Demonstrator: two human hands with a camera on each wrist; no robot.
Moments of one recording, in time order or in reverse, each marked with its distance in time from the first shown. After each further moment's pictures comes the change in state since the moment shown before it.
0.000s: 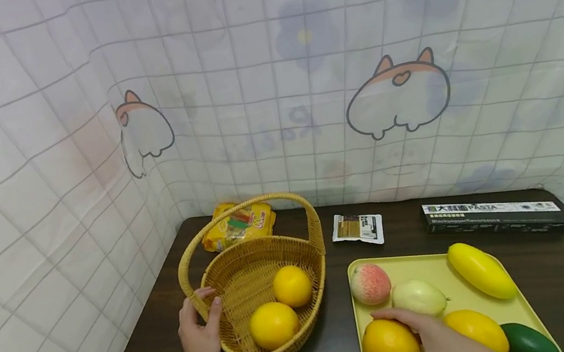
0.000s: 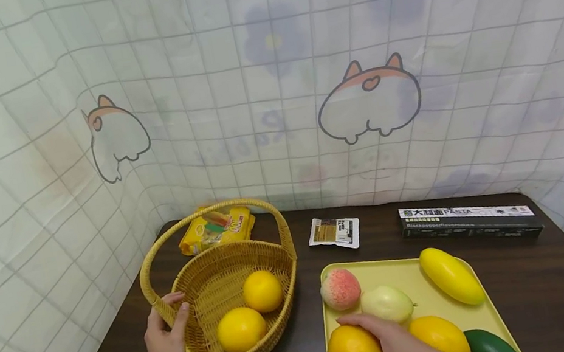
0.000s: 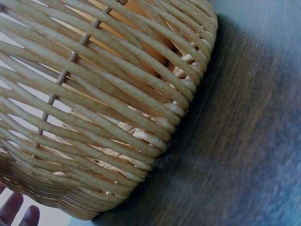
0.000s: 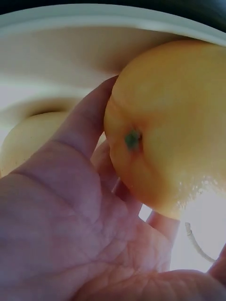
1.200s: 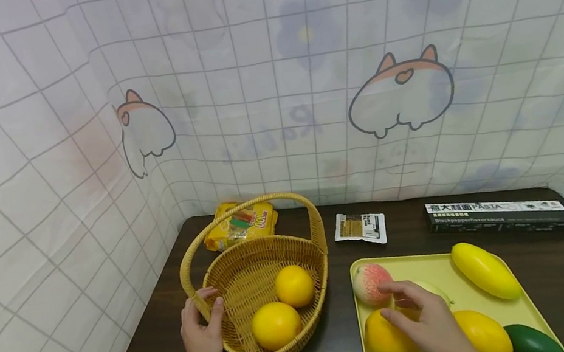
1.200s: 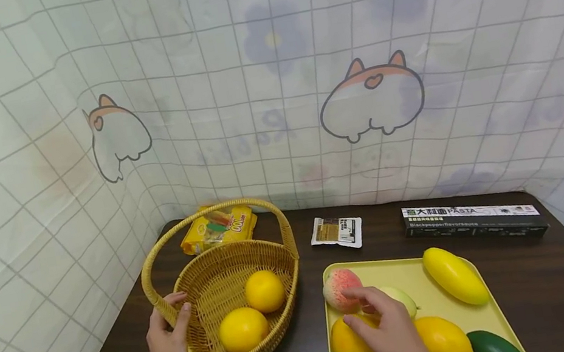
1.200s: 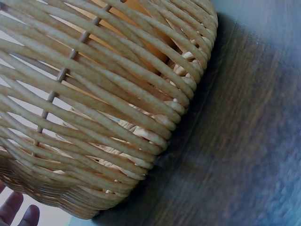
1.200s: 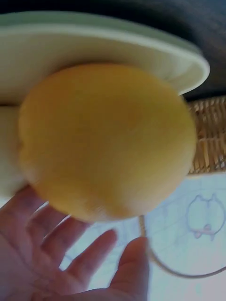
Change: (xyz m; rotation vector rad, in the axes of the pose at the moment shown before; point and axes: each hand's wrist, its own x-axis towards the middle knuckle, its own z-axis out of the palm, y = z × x) left_hand 0.001 -0.002 0.000 -0.006 0.000 0.015; right_hand 0.023 -0.028 0.017 0.064 0.643 -0.034
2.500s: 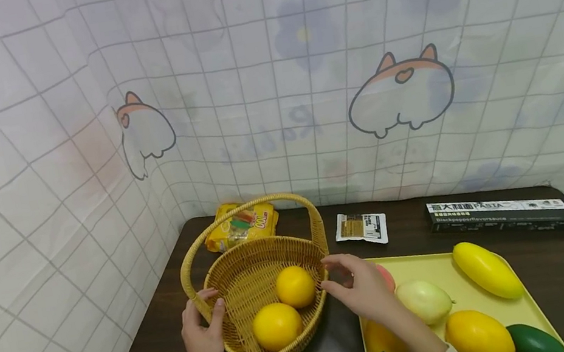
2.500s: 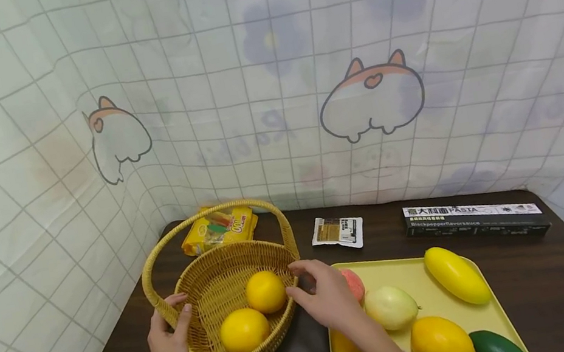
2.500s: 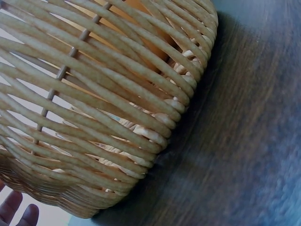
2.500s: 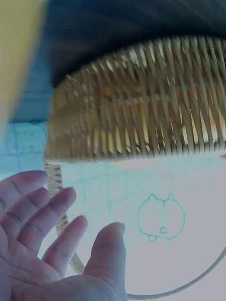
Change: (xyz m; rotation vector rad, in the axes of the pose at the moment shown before) left_hand 0.000 0.000 -0.001 0.005 -0.007 -0.017; right_hand 0.066 -0.042 0.057 -0.021 -0.115 -0.015
